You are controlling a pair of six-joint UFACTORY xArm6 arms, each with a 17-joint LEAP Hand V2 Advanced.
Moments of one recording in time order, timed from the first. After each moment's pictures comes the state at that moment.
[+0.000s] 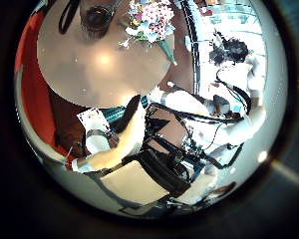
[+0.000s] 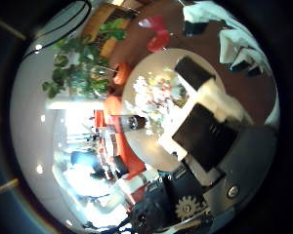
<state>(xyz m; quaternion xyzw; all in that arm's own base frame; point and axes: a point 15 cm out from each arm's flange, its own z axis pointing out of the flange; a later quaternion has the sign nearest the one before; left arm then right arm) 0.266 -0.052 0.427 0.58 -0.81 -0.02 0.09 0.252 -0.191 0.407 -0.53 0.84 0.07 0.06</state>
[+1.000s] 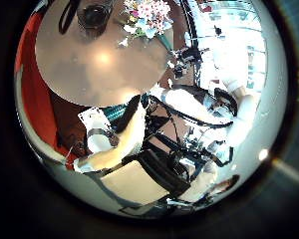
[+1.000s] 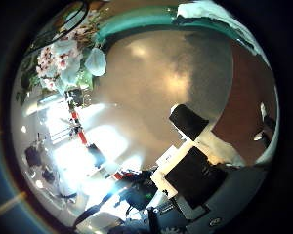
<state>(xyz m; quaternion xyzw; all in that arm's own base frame) 0.266 -0.056 0.426 0.57 -0.82 -0.02 0.10 0.223 -0.173 0.175 -0.55 0.83 0.09 -0.02</state>
